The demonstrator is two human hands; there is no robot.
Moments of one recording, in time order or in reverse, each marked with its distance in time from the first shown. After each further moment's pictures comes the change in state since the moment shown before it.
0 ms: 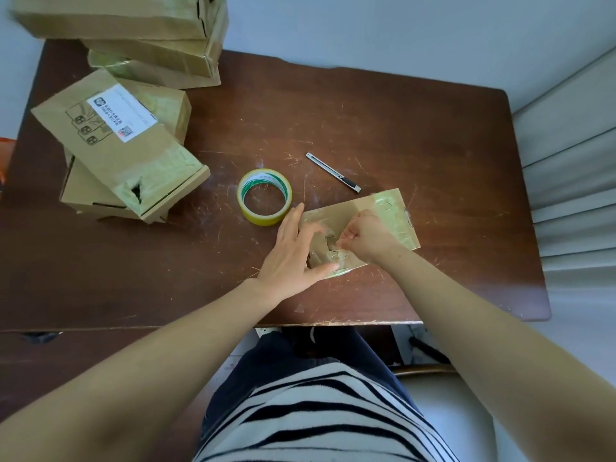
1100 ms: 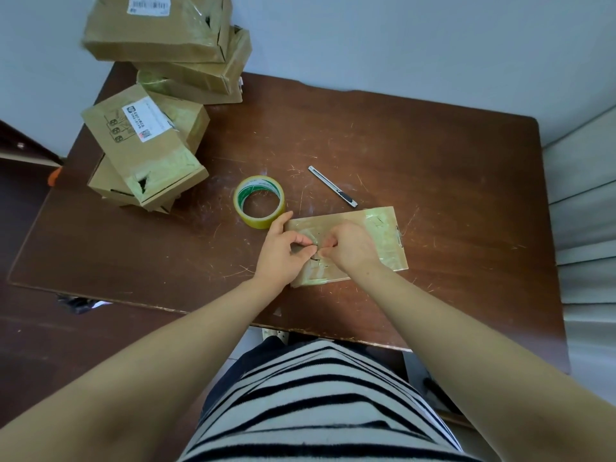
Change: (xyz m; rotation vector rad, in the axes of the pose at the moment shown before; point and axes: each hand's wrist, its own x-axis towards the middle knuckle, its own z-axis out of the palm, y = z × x) left_hand 0.021 0.033 0.017 -0.164 0.321 -0.352; right_hand -0.002 0.010 -0.010 -0.064 0.065 -0.186
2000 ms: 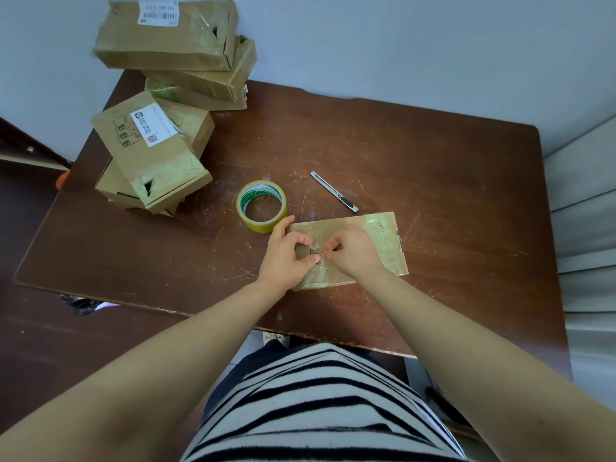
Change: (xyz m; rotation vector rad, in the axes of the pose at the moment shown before) left_hand -0.002 0.001 0.002 0.010 -0.035 -0.029; right_hand 0.003 0.010 0.003 0.100 0.031 -0.026
